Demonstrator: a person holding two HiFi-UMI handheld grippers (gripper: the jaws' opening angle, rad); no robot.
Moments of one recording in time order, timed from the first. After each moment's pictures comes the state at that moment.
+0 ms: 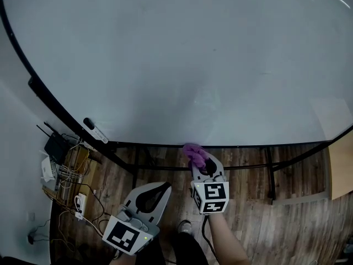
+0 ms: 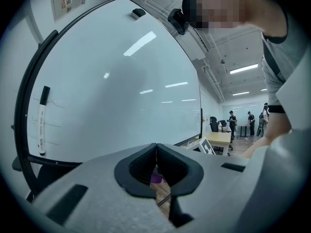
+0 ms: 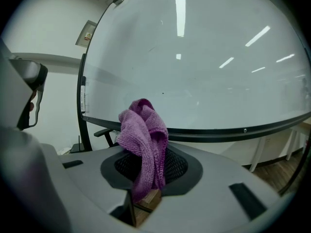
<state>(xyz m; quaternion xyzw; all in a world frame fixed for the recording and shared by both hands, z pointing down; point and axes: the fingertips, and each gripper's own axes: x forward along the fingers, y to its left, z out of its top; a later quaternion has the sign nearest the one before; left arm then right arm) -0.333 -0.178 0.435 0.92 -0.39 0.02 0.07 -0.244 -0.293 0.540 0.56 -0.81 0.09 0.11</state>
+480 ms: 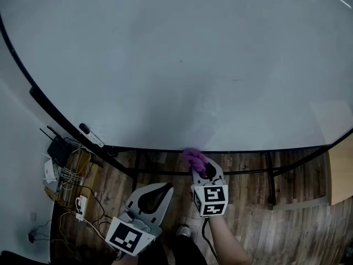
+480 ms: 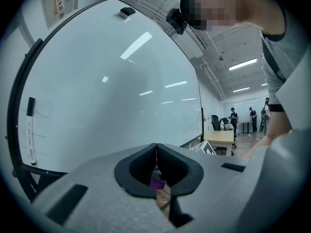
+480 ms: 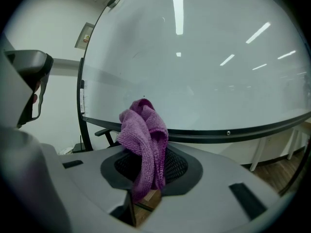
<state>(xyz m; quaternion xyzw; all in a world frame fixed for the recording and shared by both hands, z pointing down) -0.295 -0.182 0.416 0.91 -0.40 0.02 0.04 -0.214 -0.292 0.538 0.55 -0.82 0.10 0.11</state>
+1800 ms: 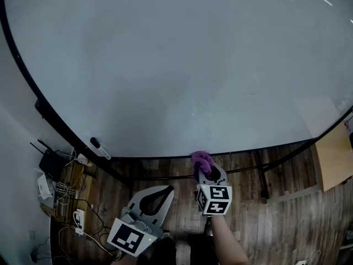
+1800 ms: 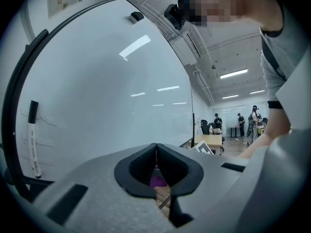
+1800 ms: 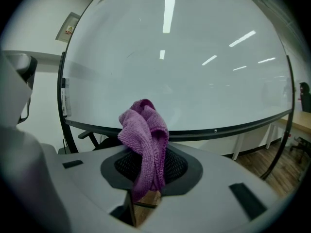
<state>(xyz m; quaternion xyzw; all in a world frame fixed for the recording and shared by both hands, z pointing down) -0.345 -0.185 0.402 0.94 -0.34 0.00 0.05 -0.211 -0.289 0.535 0.64 -0.75 0.13 0.12</state>
